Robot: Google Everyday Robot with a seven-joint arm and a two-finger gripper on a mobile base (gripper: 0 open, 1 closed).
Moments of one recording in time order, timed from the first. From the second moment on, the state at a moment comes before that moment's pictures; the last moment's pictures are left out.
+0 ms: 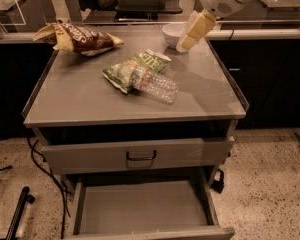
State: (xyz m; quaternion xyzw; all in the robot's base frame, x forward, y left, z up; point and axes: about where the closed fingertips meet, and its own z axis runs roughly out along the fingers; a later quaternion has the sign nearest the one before) arm 0.676 -0.106 1.038 -0.62 0.63 -0.06 0.46
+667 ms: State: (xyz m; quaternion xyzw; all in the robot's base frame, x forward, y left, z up) arm 0.687 -0.100 1.037 -0.63 0.61 -0.07 0.47
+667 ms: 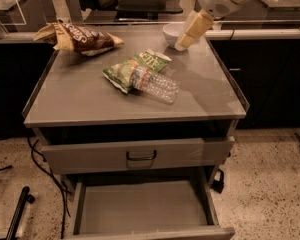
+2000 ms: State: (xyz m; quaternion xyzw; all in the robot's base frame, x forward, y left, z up) arm 0.791 -0.009 1.022 -0.64 0.51 -0.05 0.56
